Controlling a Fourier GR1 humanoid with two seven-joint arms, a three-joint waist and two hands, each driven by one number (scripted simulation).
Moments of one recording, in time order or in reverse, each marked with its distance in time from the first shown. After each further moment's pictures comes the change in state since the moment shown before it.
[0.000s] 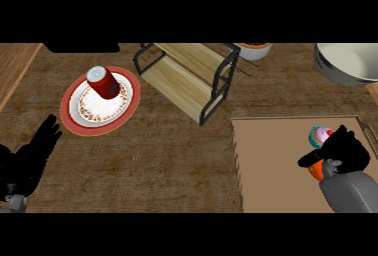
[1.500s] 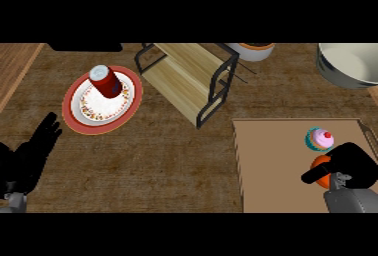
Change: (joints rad) left arm -0.002 -0.048 0.066 -0.027 -0.063 -0.049 0.044; right arm 0.115 0.122 -0.179 -0.074 0.200 0.123 -0.125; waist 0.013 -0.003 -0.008
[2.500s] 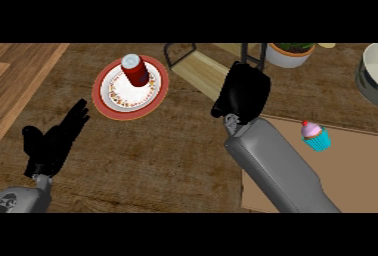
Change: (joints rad) left arm -0.125 -0.048 -0.086 0.017 -0.050 -0.052 0.023; right arm -0.657 0.214 0.400 0.124 0.132 -0.051 0.094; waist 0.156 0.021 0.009
